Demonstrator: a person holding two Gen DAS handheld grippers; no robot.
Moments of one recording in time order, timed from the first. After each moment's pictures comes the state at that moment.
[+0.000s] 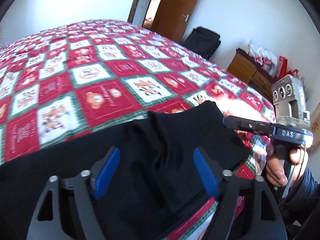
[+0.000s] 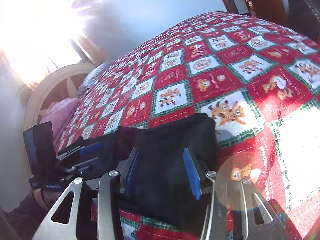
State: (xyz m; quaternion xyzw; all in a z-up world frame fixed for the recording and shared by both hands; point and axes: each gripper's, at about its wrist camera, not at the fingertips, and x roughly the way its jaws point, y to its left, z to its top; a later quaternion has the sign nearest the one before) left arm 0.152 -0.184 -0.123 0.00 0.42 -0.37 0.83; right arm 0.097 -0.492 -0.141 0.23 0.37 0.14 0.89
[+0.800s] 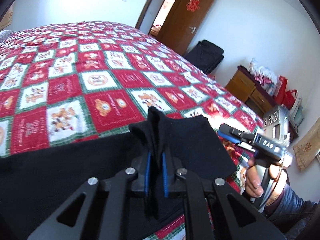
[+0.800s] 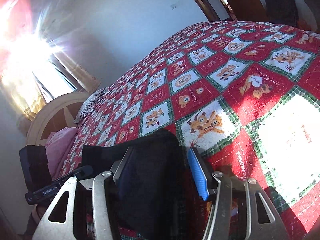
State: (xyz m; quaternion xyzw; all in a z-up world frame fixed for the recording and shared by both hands) left arm 0.151 -0.152 -0.095 -0.06 0.41 -0.35 0.84; right arm 0.087 -0.520 -0.147 0.30 0.31 0.09 0.90
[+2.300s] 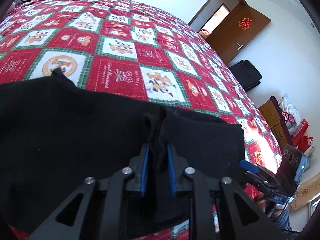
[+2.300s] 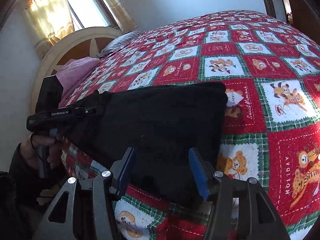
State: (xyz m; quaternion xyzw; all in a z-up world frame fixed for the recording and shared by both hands) left arm 0.161 -0.041 -0.151 -0.17 0.47 -0.22 0.84; right arm 0.085 -0.406 -0.170 0.10 0.40 0.25 0.88
